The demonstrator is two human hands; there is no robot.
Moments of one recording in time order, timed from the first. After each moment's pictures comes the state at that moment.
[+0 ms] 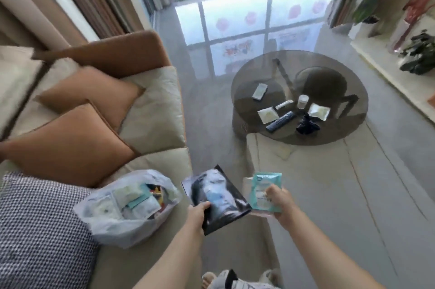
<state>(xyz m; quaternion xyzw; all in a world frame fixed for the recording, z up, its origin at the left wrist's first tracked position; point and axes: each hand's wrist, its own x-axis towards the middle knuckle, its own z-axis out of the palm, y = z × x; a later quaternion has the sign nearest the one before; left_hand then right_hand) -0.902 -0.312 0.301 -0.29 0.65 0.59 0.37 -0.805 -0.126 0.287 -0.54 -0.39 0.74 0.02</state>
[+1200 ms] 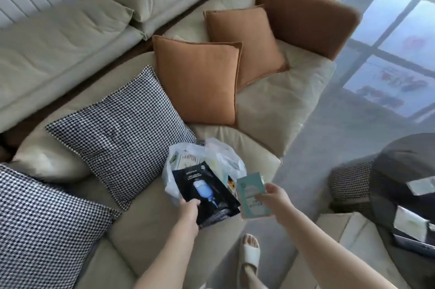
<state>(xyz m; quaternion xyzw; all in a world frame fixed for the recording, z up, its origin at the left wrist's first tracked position) -1.045 -0.493 0.250 -0.59 0.49 0.64 0.11 -1.113 -0.288 0.251 -0.26 -0.77 0.46 -0.35</state>
